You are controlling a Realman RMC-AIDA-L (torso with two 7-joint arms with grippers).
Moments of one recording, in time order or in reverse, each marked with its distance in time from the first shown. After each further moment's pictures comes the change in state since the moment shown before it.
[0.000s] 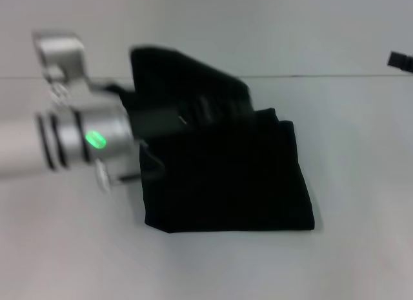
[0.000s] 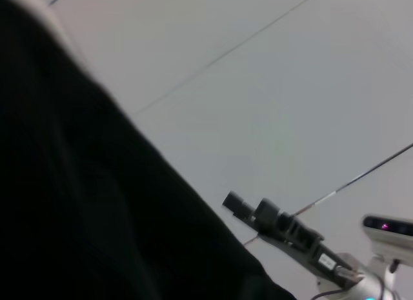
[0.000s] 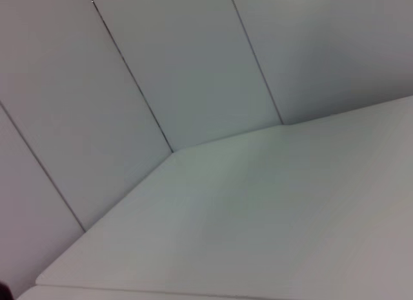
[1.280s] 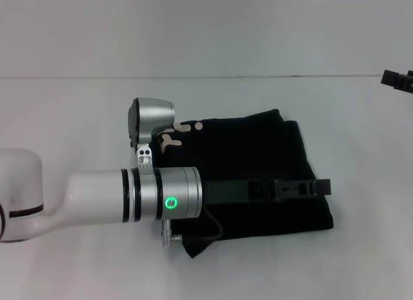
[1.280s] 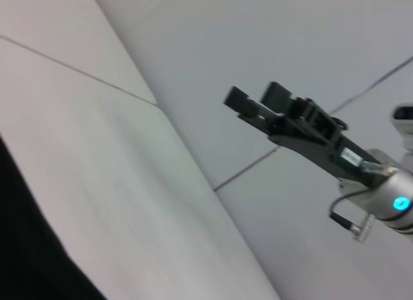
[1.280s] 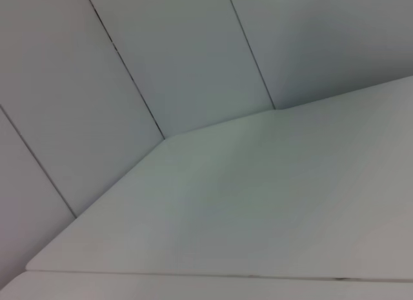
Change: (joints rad) left arm -0.084 -0.006 0.127 -0.385 -0.039 -0.232 0.303; right arm -0.014 0.020 -0.012 0.037 -0.001 0.037 -0.050
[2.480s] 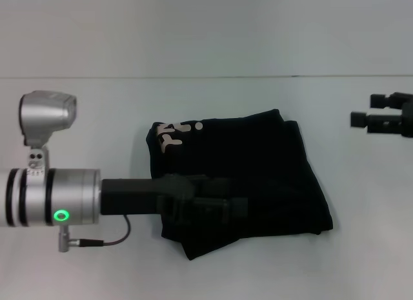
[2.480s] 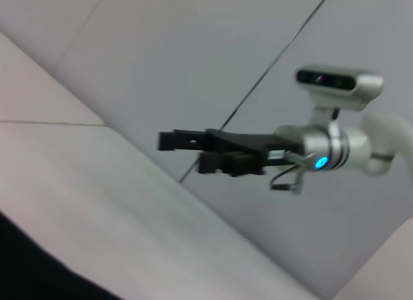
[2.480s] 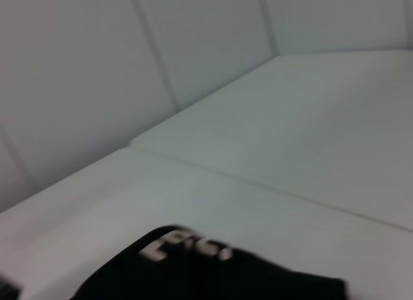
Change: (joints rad) left arm 0.255 0.029 0.106 0.462 0.014 0.400 0.056; right arm 0.038 -0.038 -0.114 -0.018 -0.094 -0.183 -0.121
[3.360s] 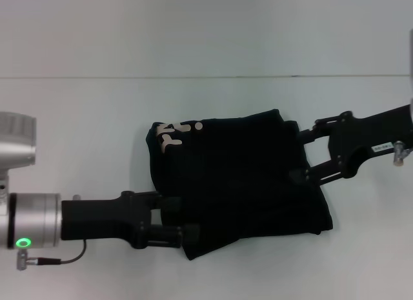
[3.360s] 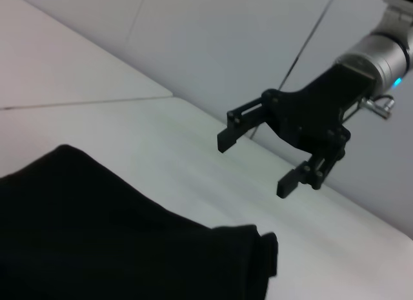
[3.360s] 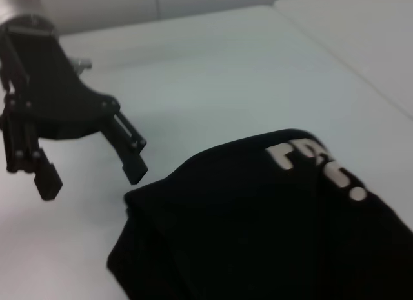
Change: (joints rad) left arm 0.111 0.009 -0.022 0.103 0.105 -0.052 0.166; right arm 0.133 0.111 -0.257 -0.234 -0.263 -0.079 -0.038
